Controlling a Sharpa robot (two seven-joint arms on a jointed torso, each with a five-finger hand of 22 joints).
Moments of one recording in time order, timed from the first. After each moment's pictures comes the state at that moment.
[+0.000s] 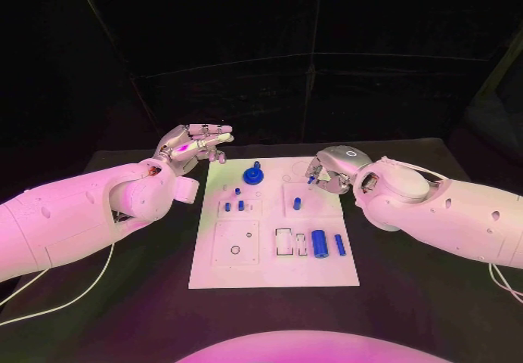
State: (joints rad) left arm 1.15 -0.86 -0.01 1.44 0.02 -0.17 0.42; left_hand 1.38 -0.09 0.35 -0.03 0.09 1.02 0.18 0.11 0.11 1.07 0.11 0.28 0.11 1.19 0.02 1.05 0.49 0.18 1.19 0.12 0.57 0.83; right arm 1.17 -0.75 -0.06 1.46 -1.69 -0.33 -0.22; right_hand 1.53 -0.09 0.41 0.10 0.10 1.09 0.15 0.10 0.07 1.11 0.07 0.28 0.07 1.47 -0.01 1.16 0.96 0.12 1.40 0.09 1.22 0.97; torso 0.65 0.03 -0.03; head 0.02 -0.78
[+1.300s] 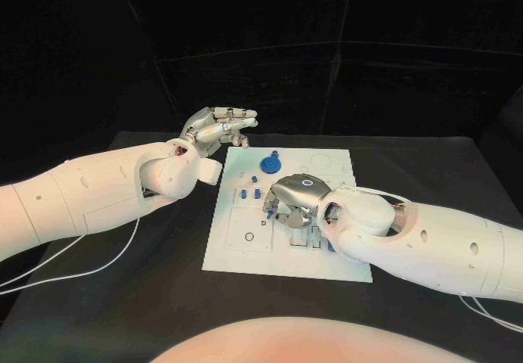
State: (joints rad) left arm 1.16 -0.83 -0.01 1.40 0.02 -0.18 0.42; left_hand 1.38 -0.09 0.35 -0.03 0.09 1.02 0.18 0.11 0.11 1.06 0.11 0.28 0.11 1.19 0.02 1.05 0.49 0.18 1.19 0.12 0.57 0.82; right arm 1.12 -0.59 -0.10 1.62 -1.72 -0.23 -0.22; right_hand 1.53 -0.10 0.44 0.09 0.10 1.09 0.15 0.10 0.07 1.11 0.08 0.27 0.07 1.47 -0.01 1.16 0.96 0.12 1.40 0.09 1.23 0.97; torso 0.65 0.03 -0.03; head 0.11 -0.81
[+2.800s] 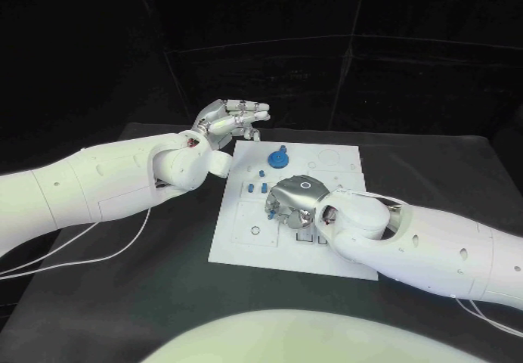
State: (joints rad) left arm 1.16 -0.82 -0.01 1.40 0.02 -0.17 0.42; left_hand 1.38 -0.09 0.35 -0.03 0.09 1.01 0.18 0.11 0.11 1.06 0.11 0.29 0.11 1.19 0.03 1.05 0.49 0.18 1.19 0.12 0.57 0.82; right arm 1.08 -0.53 -0.10 1.56 -1.79 -0.21 -0.21; right_hand 1.52 -0.10 0.45 0.08 0.10 1.09 0.15 0.10 0.07 1.11 0.08 0.27 0.07 1.47 -0.01 1.16 0.96 0.12 1.40 0.09 1.23 0.97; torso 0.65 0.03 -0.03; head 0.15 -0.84
